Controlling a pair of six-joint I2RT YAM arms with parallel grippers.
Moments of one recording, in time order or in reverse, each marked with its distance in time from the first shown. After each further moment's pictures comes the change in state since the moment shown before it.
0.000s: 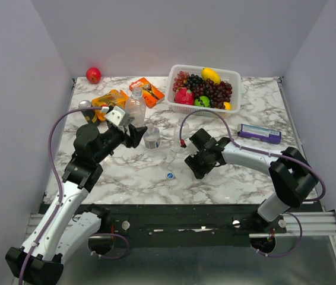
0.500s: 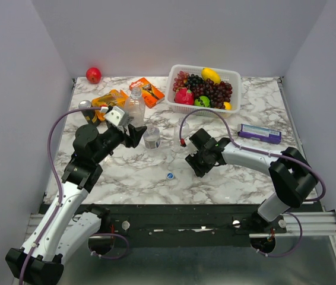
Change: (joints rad) left arm 0.005 -0.007 0.000 0.002 -0.001 0.000; right arm 0.002 0.000 -0.005 0.029 0.036 -0.002
